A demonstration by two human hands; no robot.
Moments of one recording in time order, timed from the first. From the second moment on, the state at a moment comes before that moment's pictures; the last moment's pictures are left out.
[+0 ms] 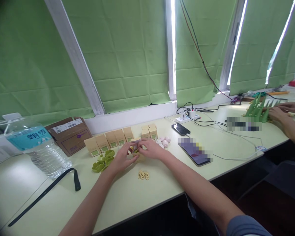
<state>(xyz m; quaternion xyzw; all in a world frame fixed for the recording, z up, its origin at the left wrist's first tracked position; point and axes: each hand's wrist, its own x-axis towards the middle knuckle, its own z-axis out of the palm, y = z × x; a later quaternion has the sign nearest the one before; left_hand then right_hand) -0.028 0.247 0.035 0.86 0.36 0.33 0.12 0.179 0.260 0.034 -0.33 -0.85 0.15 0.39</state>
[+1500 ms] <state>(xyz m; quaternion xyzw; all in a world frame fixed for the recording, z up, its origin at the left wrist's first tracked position) -0.030 0.251 0.028 0.87 0.32 0.38 0.03 0.184 0.261 0.034 -0.34 -0.84 0.07 0.41</state>
